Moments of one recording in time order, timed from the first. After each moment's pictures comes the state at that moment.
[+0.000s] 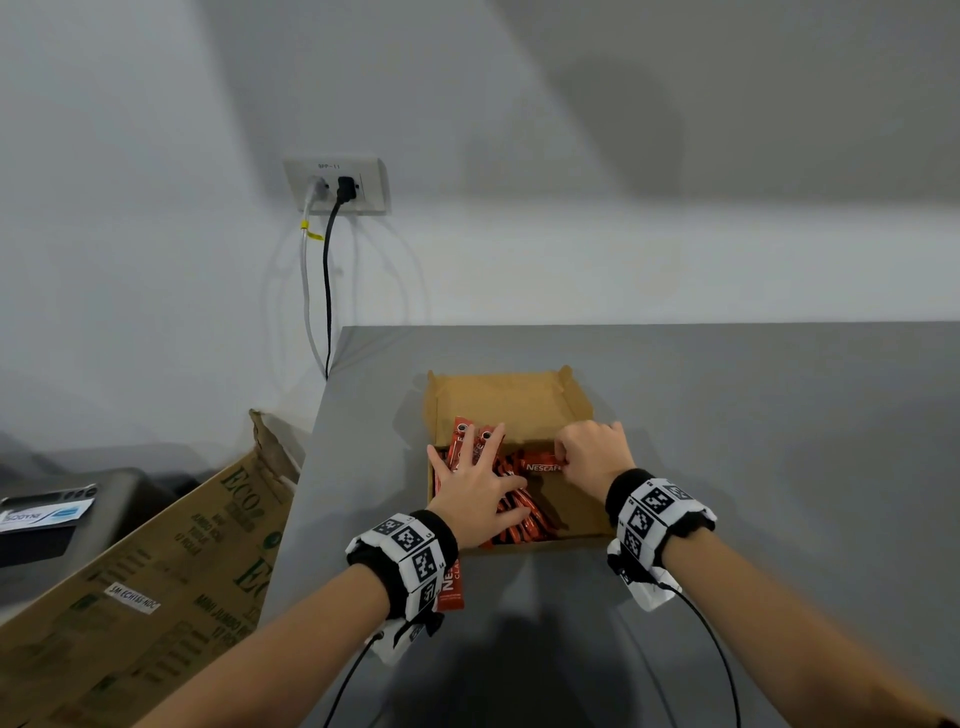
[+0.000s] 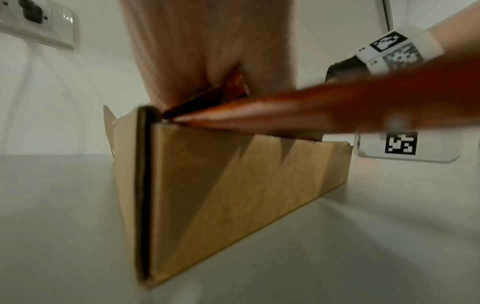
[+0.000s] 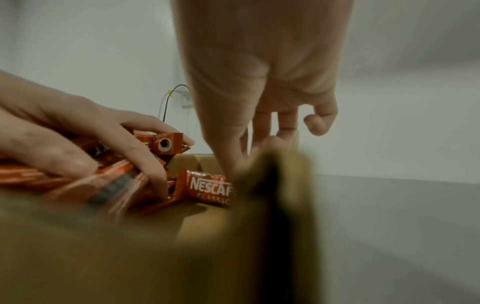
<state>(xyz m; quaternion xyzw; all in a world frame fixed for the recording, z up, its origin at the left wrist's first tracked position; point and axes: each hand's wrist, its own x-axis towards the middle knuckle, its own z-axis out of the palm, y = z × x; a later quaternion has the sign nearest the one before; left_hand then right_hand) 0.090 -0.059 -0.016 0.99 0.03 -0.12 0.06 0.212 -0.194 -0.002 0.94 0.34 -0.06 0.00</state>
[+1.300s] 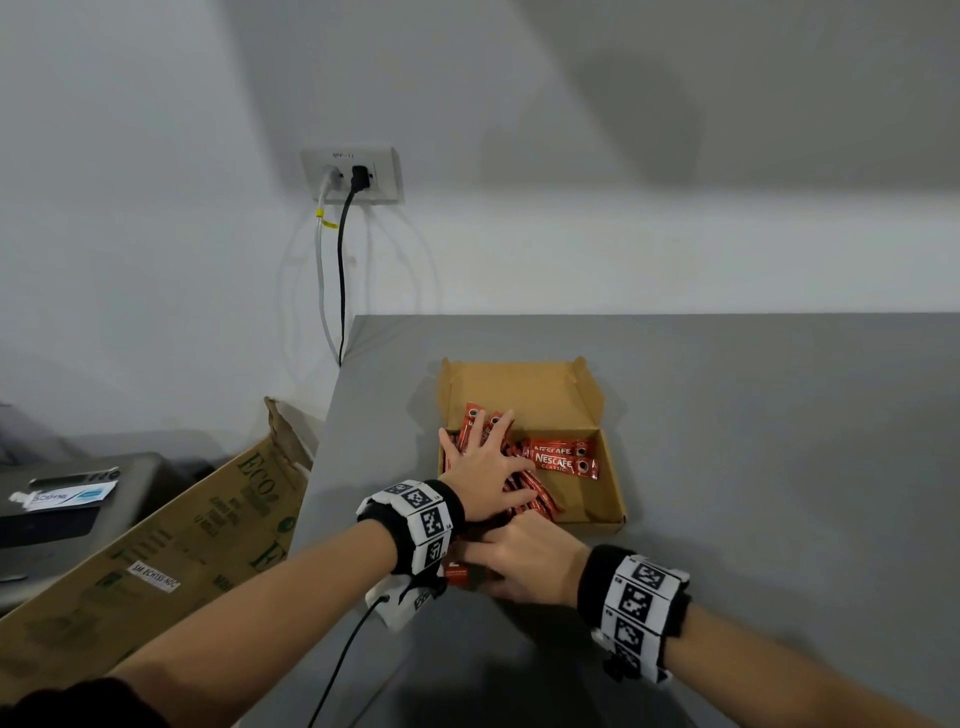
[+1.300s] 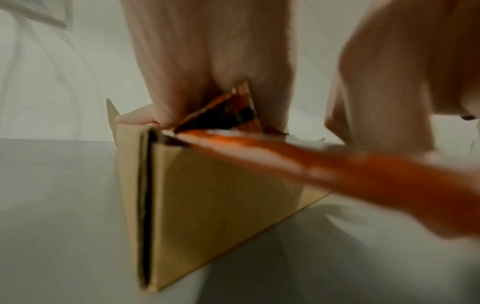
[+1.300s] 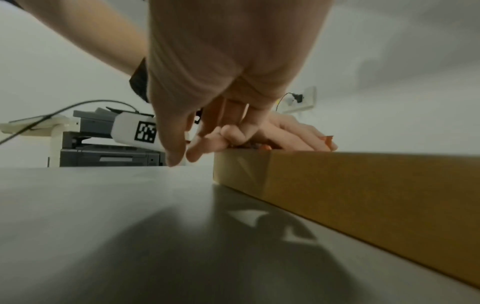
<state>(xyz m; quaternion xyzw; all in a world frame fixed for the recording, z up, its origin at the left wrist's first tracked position) 0.094 -0.054 -0.011 0.98 0.03 -0.15 0.11 0.093 -0.187 0.001 0.70 0.70 -0.09 -0.05</state>
